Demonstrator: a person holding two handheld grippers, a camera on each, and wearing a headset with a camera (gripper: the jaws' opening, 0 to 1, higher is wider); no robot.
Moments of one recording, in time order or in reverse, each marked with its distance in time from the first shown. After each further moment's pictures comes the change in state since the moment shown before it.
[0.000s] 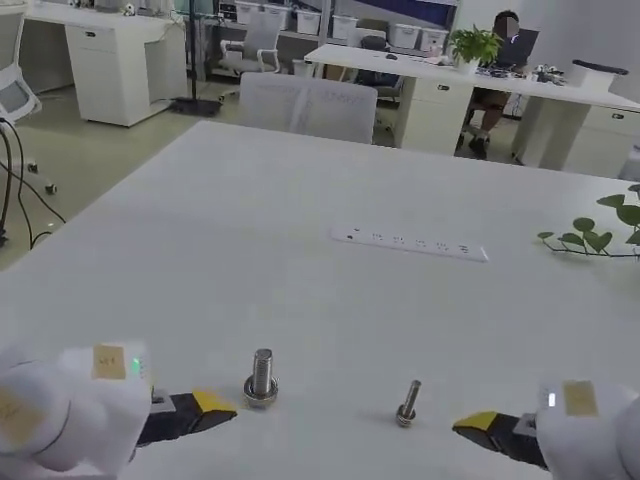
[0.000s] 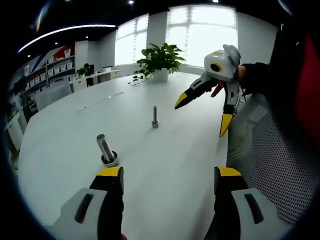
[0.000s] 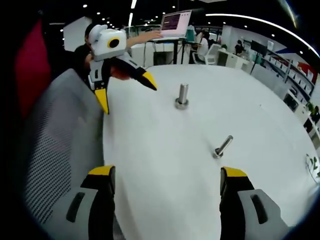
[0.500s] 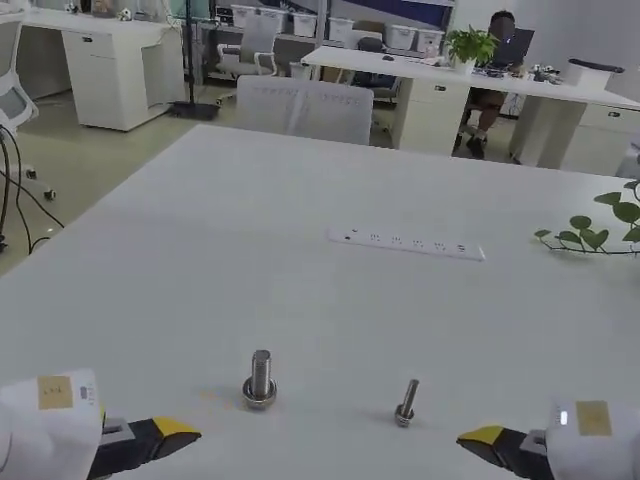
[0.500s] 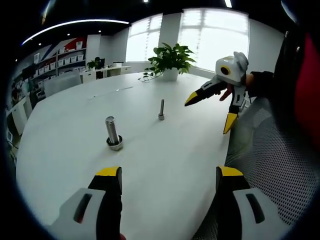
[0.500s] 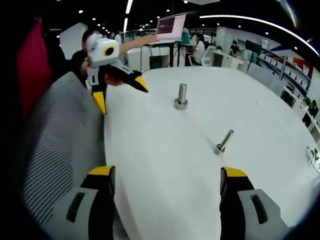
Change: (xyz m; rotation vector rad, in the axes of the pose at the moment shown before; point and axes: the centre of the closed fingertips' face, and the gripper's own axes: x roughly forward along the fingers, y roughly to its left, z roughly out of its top) left arm -0.014 0.002 -0.018 -0.094 -0.010 0.050; right arm -0.001 0.003 -0.002 0.039 -0.041 -0.021
